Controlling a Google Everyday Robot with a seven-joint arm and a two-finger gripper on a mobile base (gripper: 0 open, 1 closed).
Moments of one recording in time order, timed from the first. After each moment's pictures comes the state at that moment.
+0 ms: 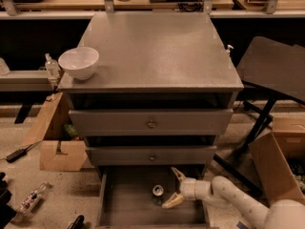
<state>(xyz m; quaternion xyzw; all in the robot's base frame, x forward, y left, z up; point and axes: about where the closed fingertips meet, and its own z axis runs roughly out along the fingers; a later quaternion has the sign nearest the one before) 0.561 -0.081 0.263 -0.50 0.66 0.32 0.46</state>
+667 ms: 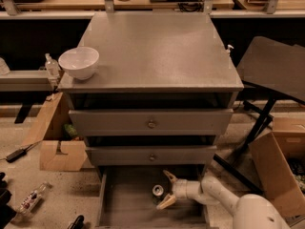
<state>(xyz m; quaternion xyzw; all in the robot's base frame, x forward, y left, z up) 0.581 -0.054 0.194 -0.52 0.64 0.34 0.45</state>
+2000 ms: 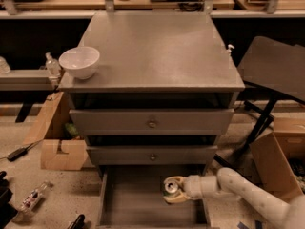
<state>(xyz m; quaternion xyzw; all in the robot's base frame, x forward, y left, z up) 0.521 -0.080 0.330 -0.55 0.62 0.38 0.42</state>
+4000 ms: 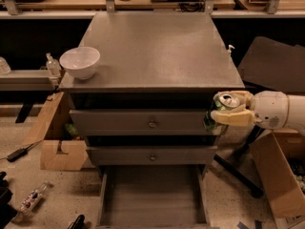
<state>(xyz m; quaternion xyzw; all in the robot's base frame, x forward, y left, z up) 0.534 -0.197 0.834 -0.43 0.64 0.37 0.53</state>
